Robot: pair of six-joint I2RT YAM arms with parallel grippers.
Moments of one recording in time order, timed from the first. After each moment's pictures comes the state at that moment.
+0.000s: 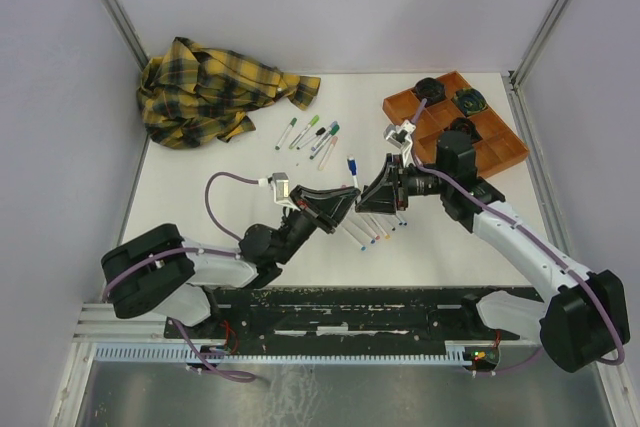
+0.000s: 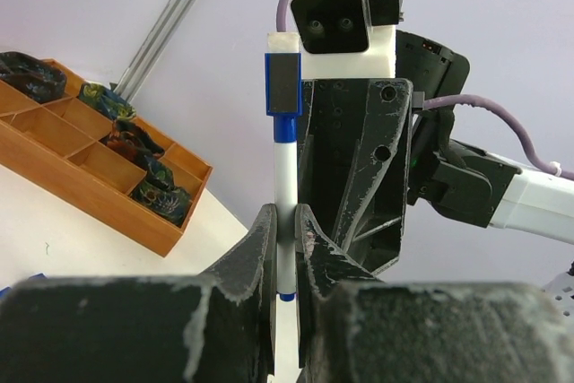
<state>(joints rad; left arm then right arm) -1.06 1.43 0.38 1.53 -0.23 -0.63 0.41 1.15 0.80 0.07 -1.13 0.37</state>
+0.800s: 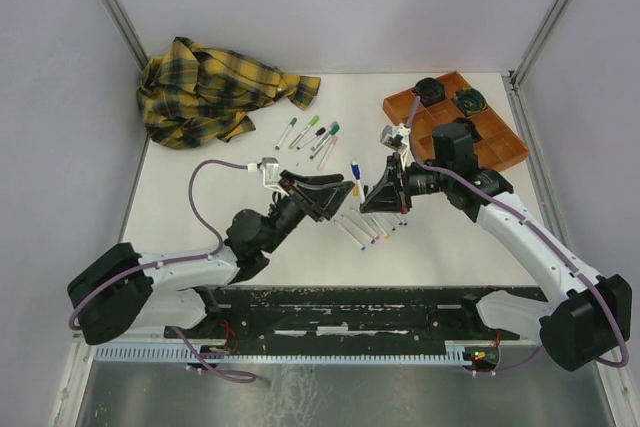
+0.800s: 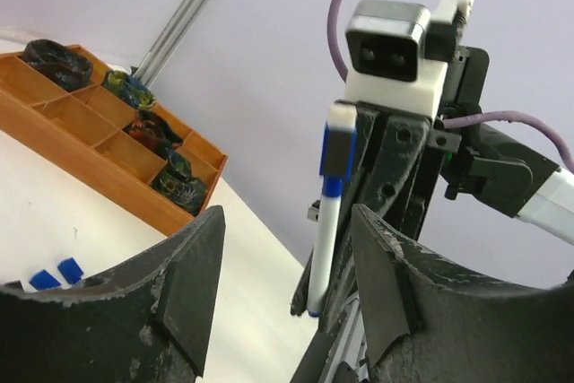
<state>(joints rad) -0.98 1.24 0.39 1.25 -0.17 -0.70 0.42 1.16 0.94 -0.31 -1.08 0.04</state>
